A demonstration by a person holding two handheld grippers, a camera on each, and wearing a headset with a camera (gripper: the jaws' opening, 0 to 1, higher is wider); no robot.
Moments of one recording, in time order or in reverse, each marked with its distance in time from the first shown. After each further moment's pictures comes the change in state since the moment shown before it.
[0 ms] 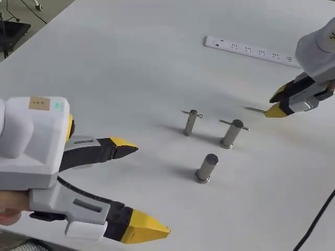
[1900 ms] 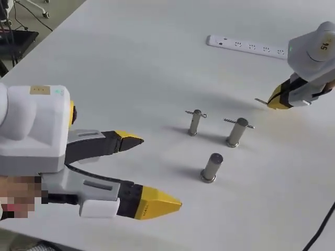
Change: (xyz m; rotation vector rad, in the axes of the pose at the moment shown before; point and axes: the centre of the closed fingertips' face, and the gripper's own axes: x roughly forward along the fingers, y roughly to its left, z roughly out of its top) left arm 0.002 0.005 0.028 -0.049 -0.037 0.041; right arm -0.018 0.007 0.017 -0.213 -0.043 -0.095
